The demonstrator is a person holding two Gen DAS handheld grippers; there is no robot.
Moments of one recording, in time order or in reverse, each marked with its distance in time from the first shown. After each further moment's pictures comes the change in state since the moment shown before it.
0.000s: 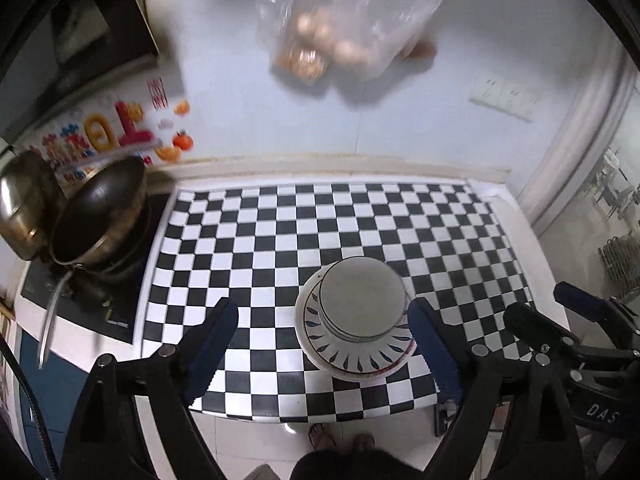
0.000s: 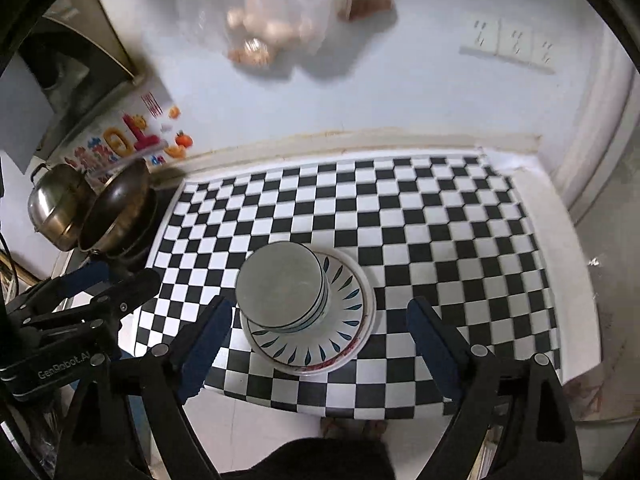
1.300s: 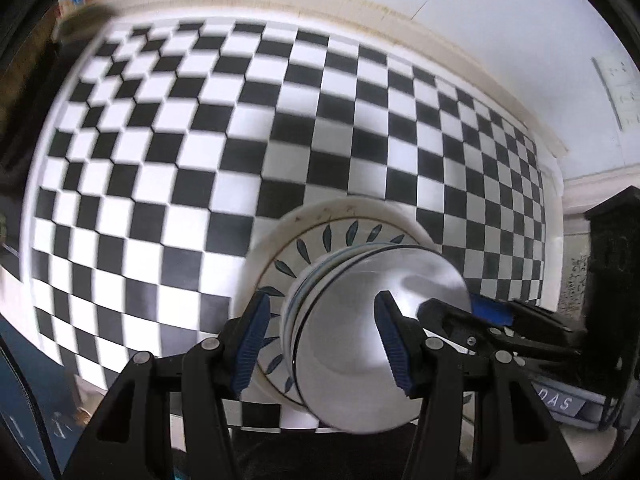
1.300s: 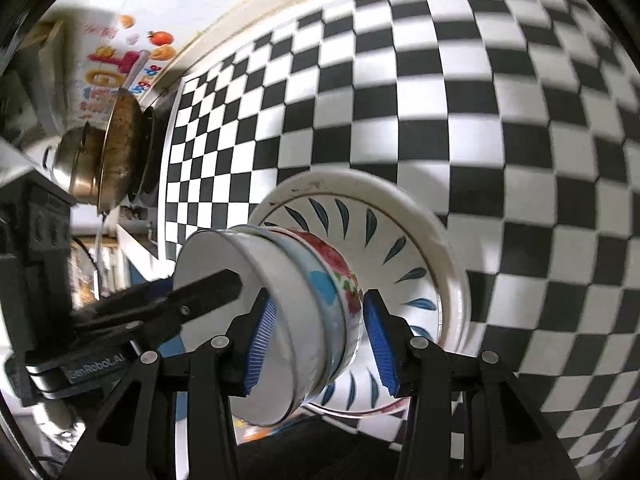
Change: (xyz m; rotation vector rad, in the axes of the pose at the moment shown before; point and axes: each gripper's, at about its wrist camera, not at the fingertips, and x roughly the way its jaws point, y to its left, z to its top) left arm 0.241 0.018 0.022 -0.252 0.536 -0.115; right arm 0.295 -0.038 0.040 0.038 0.606 0.385
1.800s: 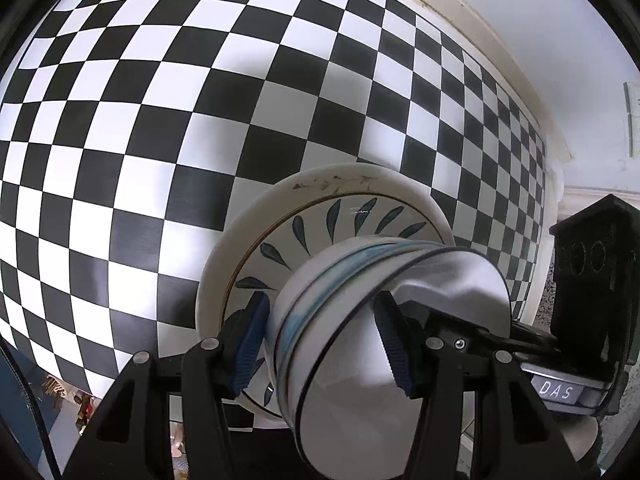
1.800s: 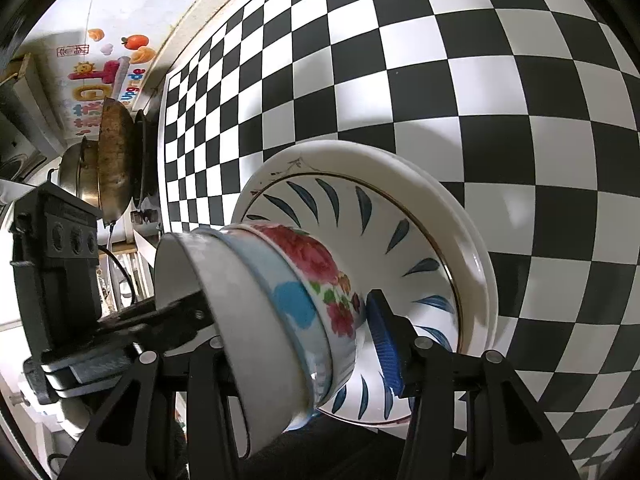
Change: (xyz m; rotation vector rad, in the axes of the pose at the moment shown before) left arm 0.060 0.019 0.007 -0.124 0.176 -0.129; right arm 0.056 -0.035 0.013 0.165 0.145 0.151
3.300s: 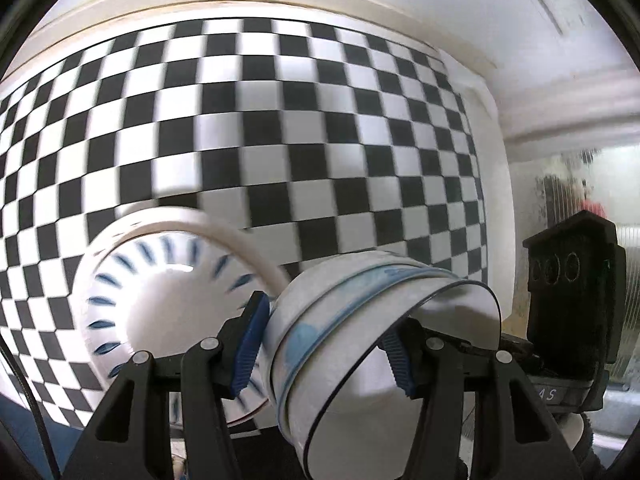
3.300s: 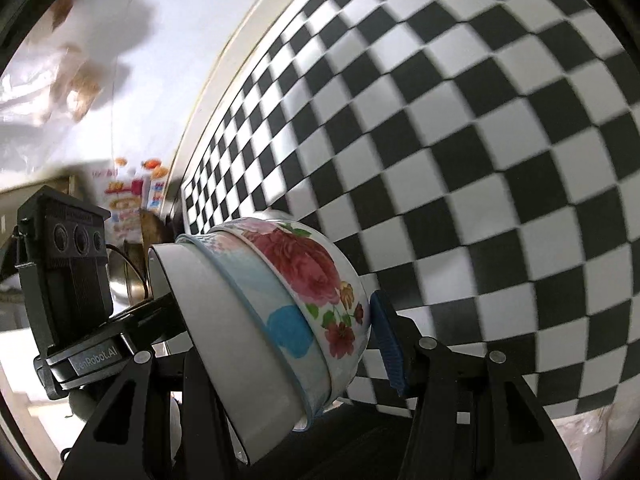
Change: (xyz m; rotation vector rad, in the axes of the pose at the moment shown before) left arm 0.000 -0.147 -0.013 0.324 0.010 0.008; right arm -0.122 -0.094 -0.056 0.222 -0.271 0.163
